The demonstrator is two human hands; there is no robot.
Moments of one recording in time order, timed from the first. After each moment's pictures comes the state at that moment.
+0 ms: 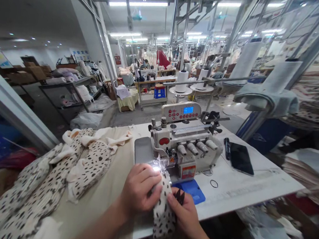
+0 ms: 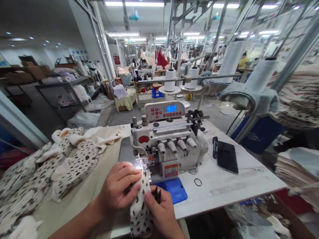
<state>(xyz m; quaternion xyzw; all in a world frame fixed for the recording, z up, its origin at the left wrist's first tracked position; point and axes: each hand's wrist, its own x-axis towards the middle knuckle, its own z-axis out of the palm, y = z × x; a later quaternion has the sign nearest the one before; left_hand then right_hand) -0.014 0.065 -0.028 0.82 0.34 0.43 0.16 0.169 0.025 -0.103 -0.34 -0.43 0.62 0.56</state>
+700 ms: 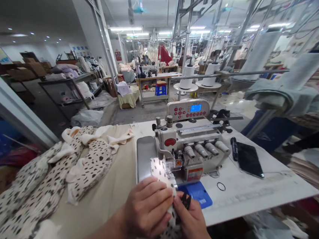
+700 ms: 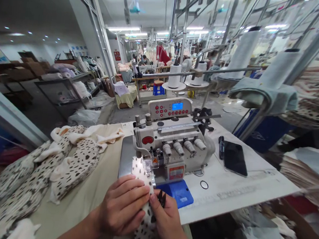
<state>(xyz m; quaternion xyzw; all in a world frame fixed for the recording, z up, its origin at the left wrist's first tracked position) -0.014 0.049 -0.038 0.90 0.20 0.39 0.00 0.170 0.025 -0.099 -0.40 -0.47 0.57 0.54</state>
